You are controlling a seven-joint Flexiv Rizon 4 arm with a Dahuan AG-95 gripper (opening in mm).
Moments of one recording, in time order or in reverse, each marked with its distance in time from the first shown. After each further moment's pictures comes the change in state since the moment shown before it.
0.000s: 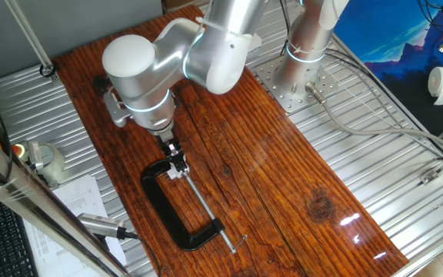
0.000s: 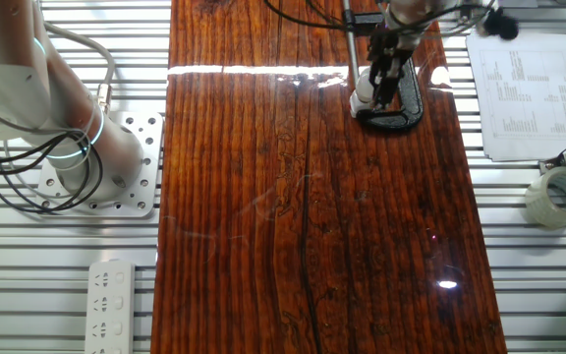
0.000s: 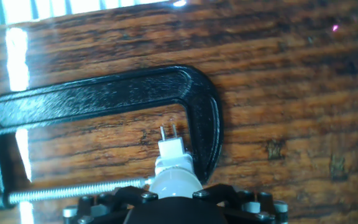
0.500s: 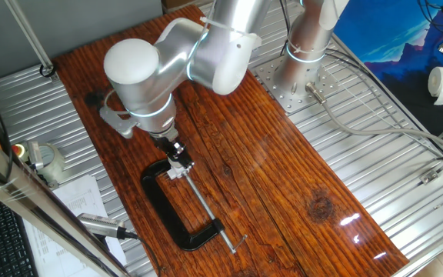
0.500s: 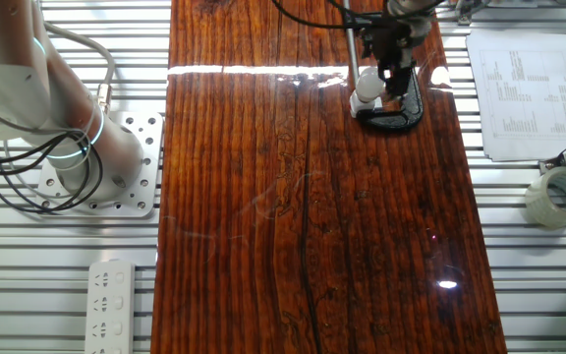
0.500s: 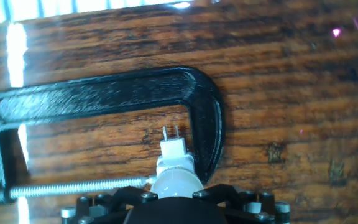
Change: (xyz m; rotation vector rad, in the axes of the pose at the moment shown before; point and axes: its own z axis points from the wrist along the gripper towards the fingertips) arm 0.000 0.002 -0.008 0.046 0.009 -0.447
